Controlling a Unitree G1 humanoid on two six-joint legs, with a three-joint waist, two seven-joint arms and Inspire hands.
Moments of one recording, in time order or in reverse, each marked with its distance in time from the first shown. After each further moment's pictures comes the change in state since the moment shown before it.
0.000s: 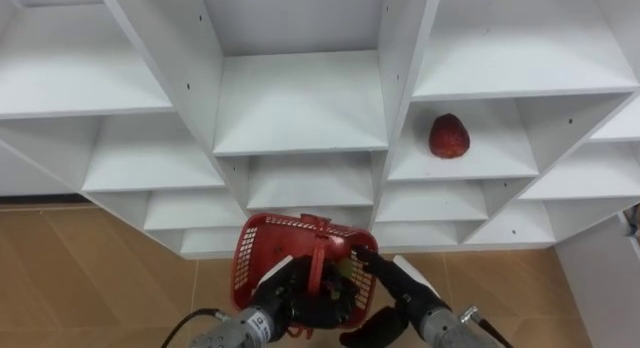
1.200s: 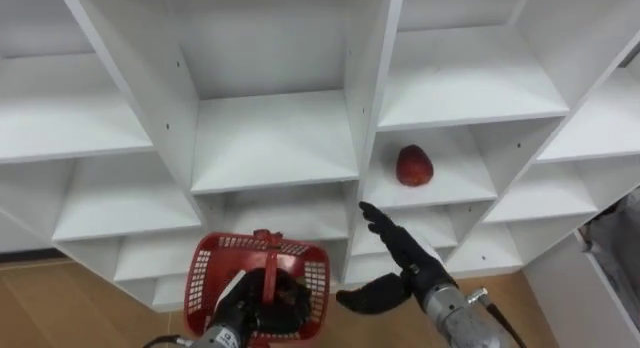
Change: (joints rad) left arm 0.081 0.044 0.093 0.011 0.011 0.000 0.214; right arm 0.070 -0.019 -0.053 -0.306 0.096 0.010 -0.078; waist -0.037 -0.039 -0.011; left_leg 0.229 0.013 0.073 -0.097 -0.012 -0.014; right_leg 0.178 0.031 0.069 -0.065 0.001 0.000
